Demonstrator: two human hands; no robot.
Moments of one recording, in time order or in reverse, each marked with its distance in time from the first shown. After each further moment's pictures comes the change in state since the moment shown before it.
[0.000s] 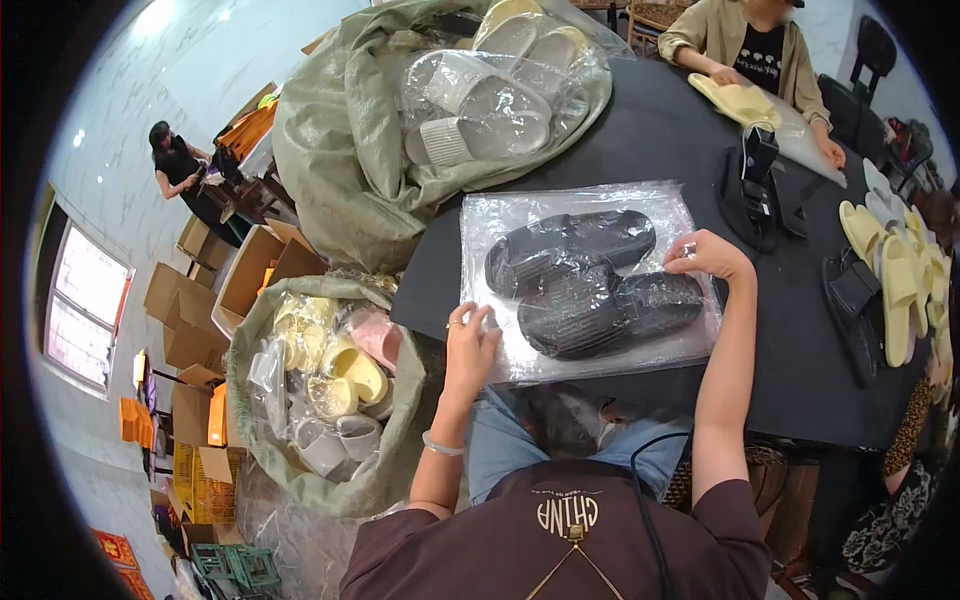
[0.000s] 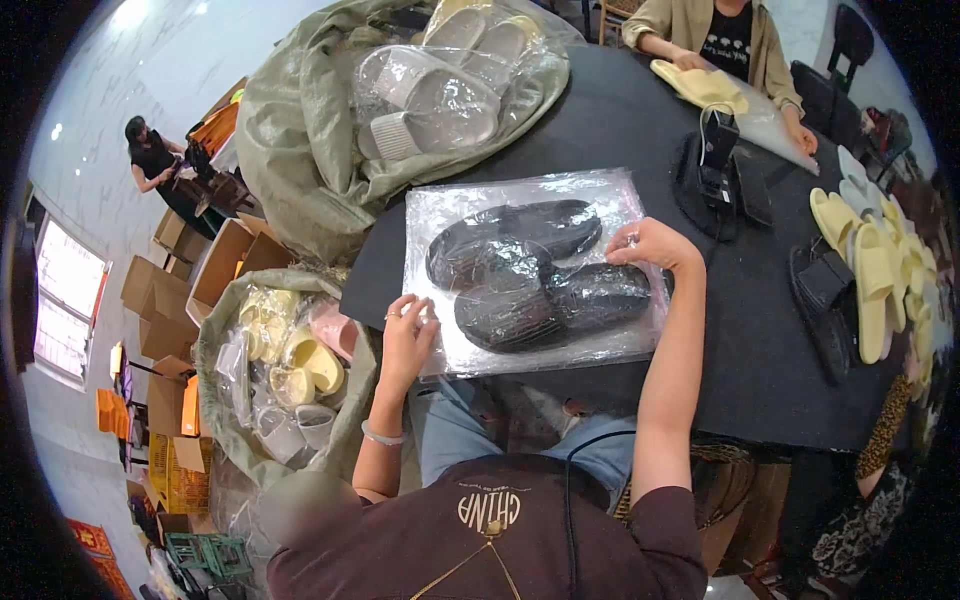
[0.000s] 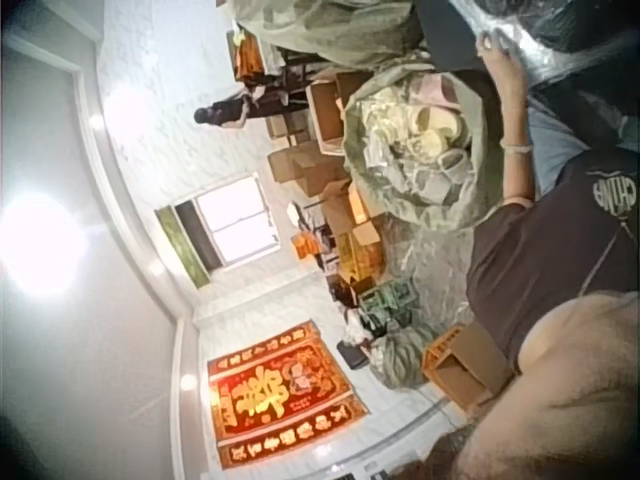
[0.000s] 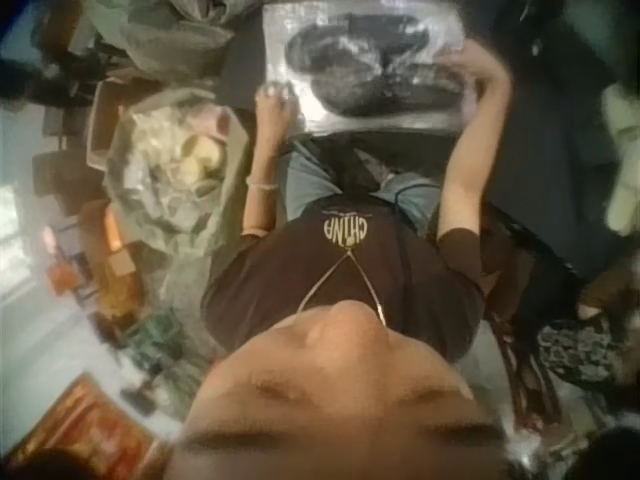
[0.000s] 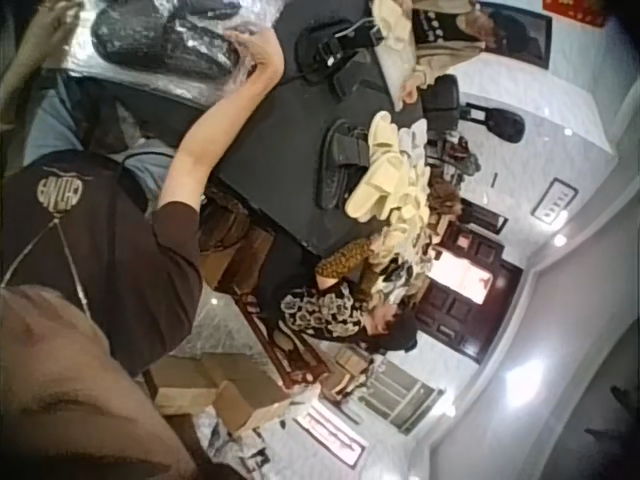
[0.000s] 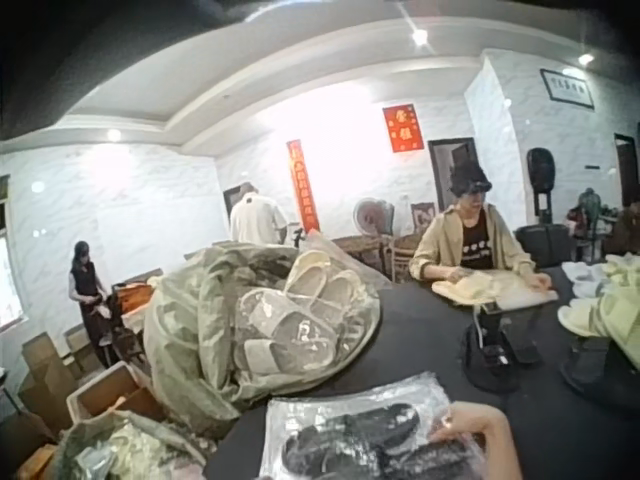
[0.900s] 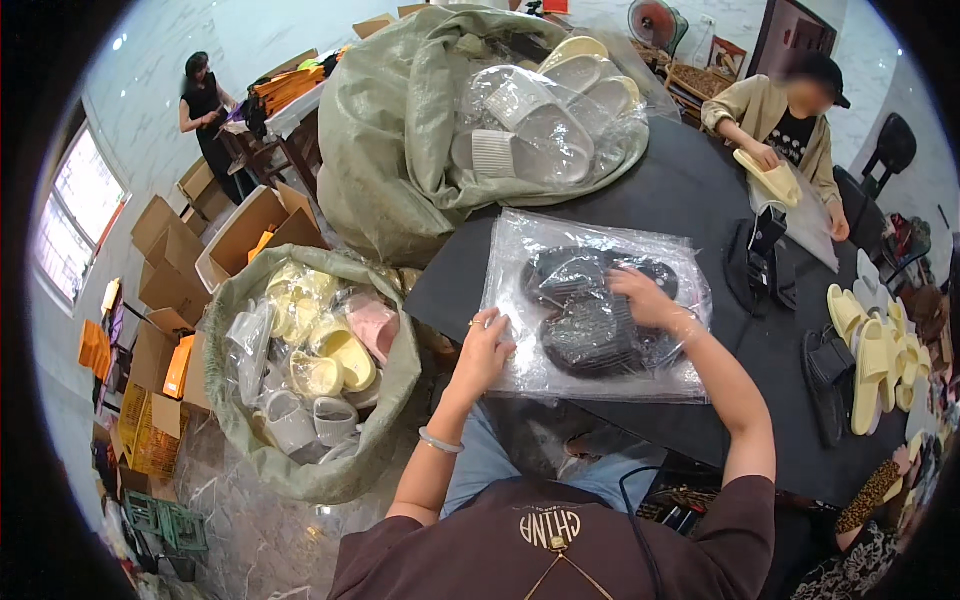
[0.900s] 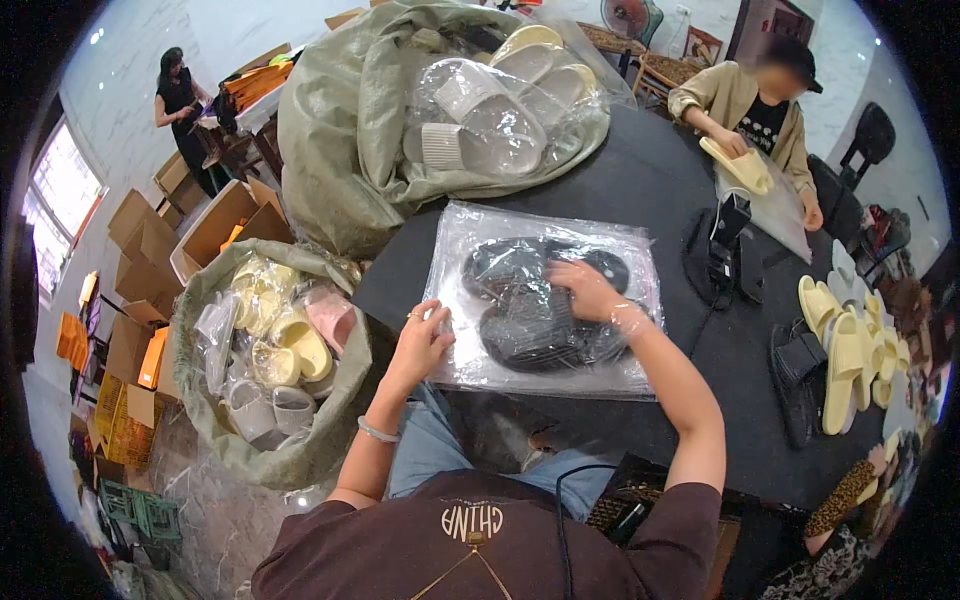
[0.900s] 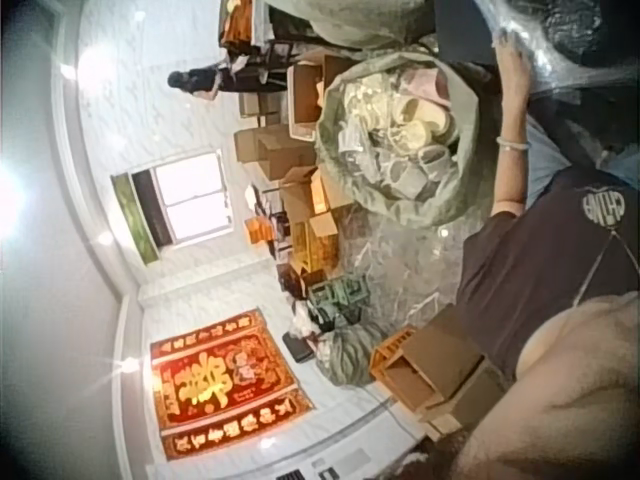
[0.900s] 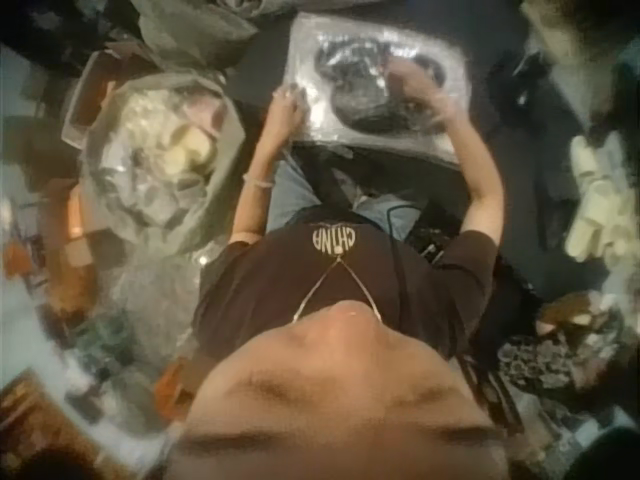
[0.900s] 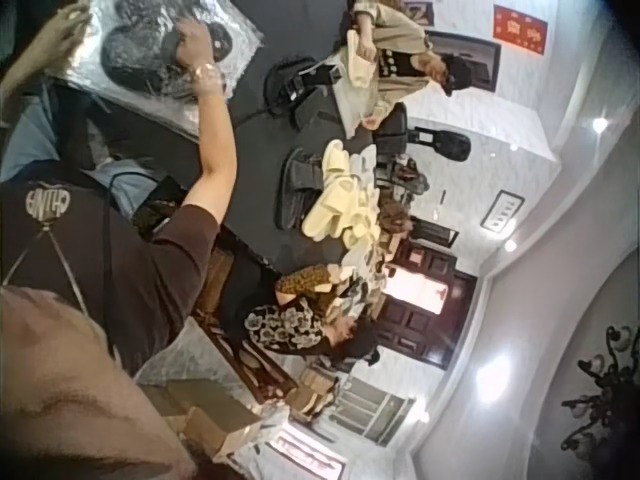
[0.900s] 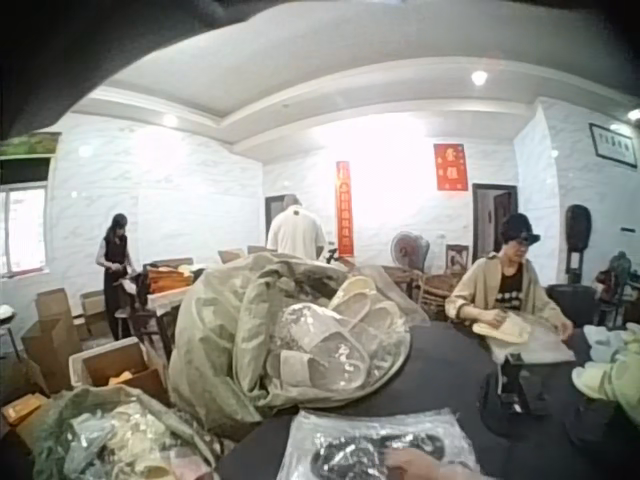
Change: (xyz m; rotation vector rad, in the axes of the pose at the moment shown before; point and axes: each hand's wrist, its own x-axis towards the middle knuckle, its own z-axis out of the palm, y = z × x) left_hand -0.002 -0.003 -0.007 -0.191 -0.102 -0.013; right_hand 0.081 -0.019 0.087 -0.567 0.070 -0.650
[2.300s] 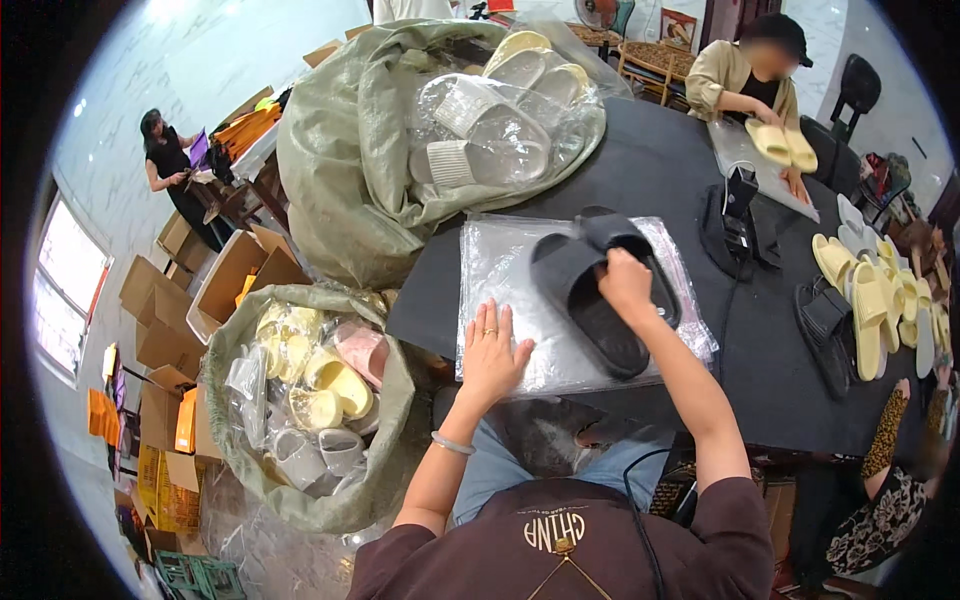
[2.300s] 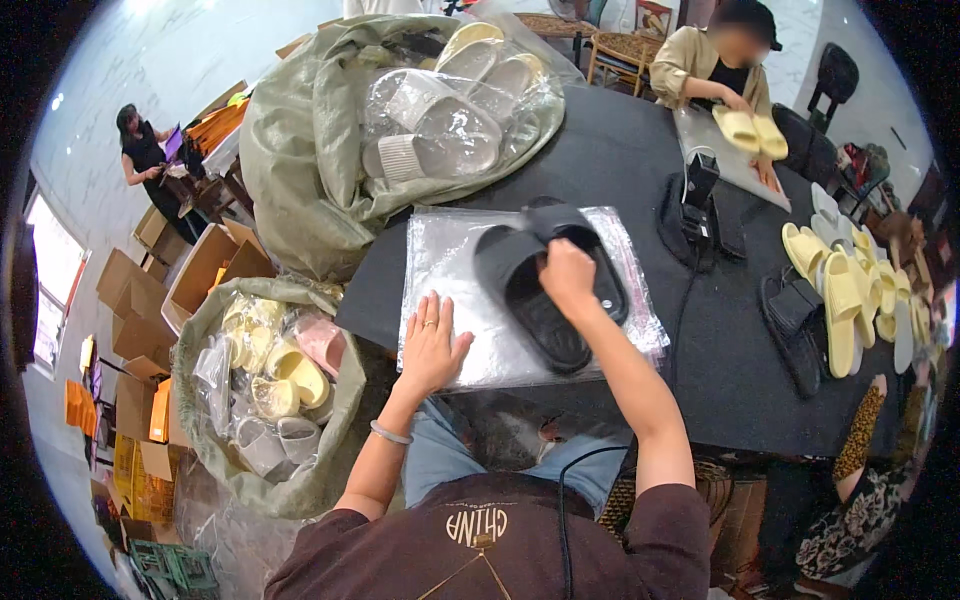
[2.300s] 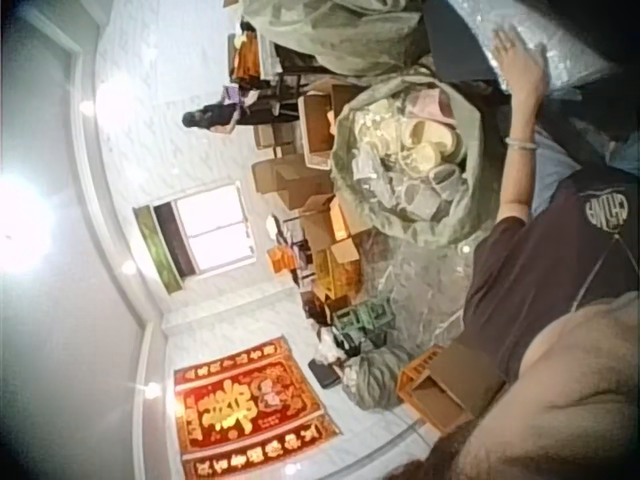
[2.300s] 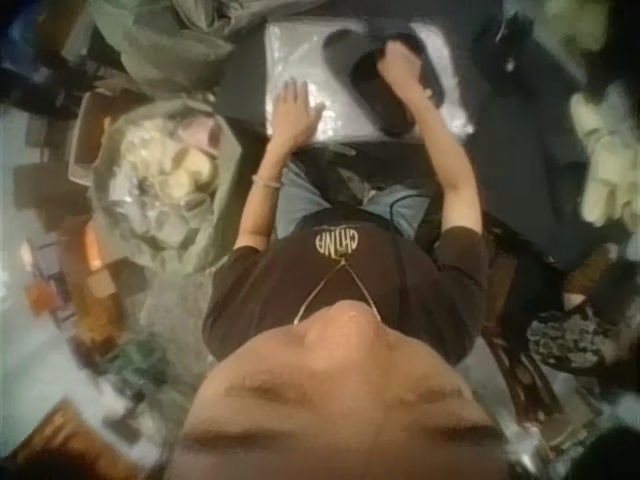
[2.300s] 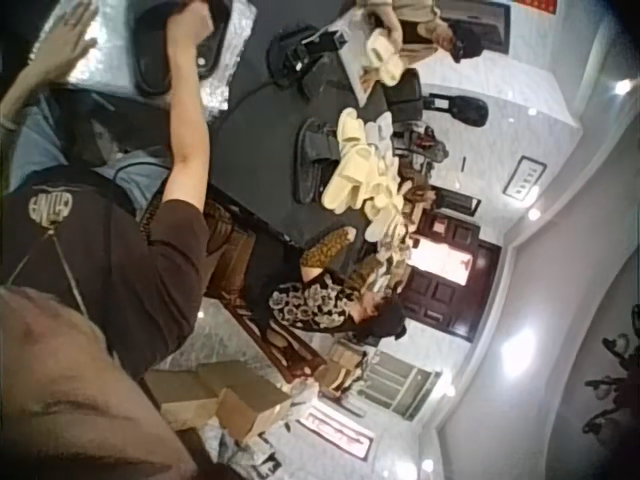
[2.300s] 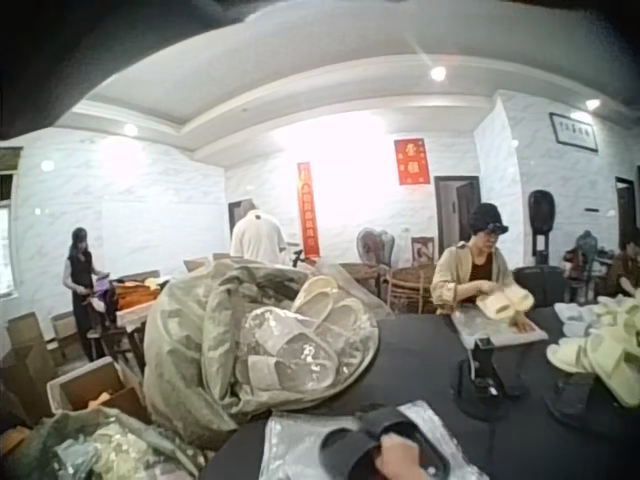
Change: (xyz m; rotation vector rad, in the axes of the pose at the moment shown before) left_hand 0.010 0.013 0.035 0.568 -0.093 0.152; right_hand 0.008 -0.034 0.015 -0.298 0.473 0.731
